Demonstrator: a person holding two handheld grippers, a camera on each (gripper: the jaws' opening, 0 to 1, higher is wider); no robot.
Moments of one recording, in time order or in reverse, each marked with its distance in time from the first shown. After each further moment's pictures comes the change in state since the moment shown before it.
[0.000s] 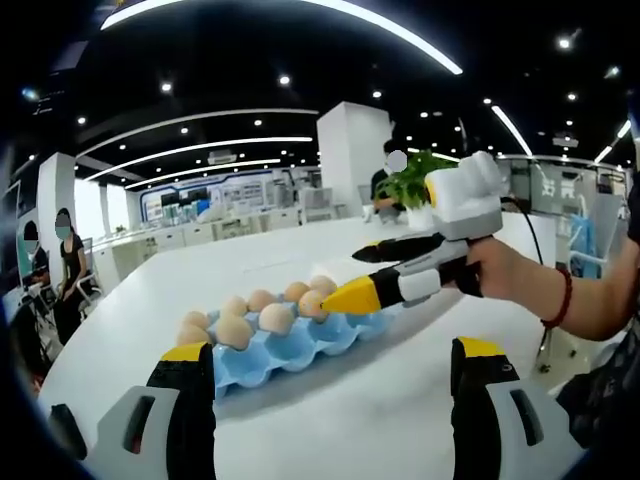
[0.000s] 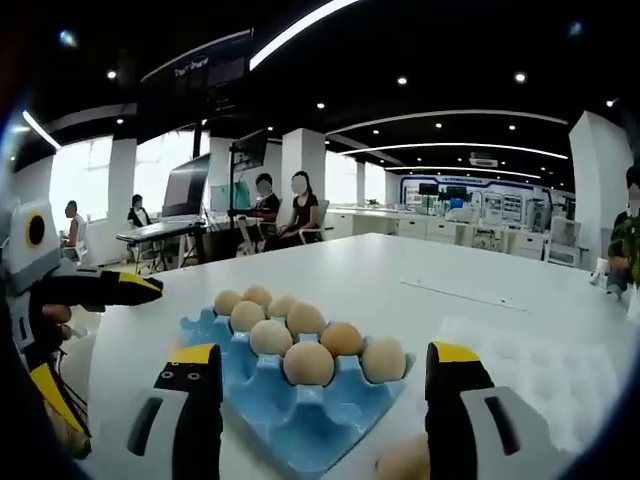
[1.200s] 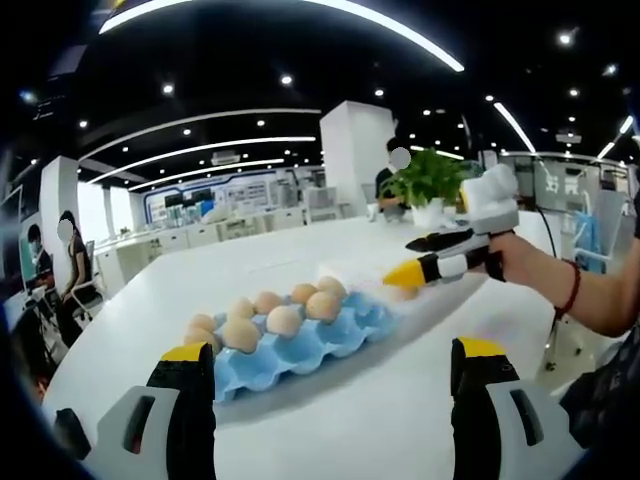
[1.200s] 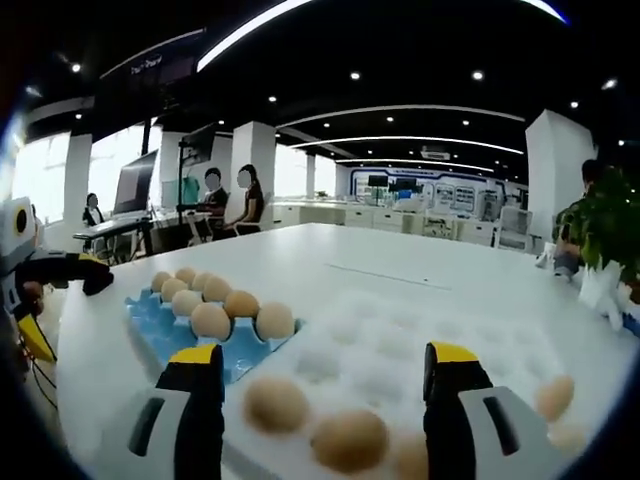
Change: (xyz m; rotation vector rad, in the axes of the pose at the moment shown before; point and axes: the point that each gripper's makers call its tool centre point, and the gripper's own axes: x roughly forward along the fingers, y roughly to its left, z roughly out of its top) left arm 0.006 0.015 0.003 0.012 0.006 0.021; right arm -0.051 -0.086 -0.021 0.024 0.041 -0.224
